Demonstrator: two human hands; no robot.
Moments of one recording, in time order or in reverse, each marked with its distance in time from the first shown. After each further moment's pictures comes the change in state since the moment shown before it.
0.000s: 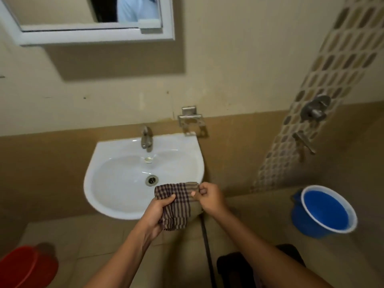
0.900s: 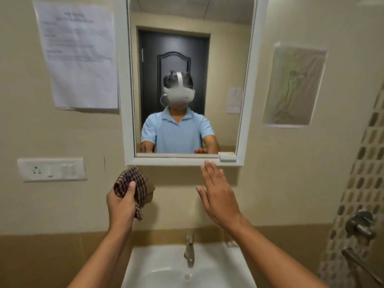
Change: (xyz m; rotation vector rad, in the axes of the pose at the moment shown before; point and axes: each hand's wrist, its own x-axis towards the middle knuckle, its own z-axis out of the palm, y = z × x) left_hand -0.021 0.340 -0.163 -0.133 0.528 1.083; right_hand 0.101 -0.343 0.007 -0.662 0.599 -1.020
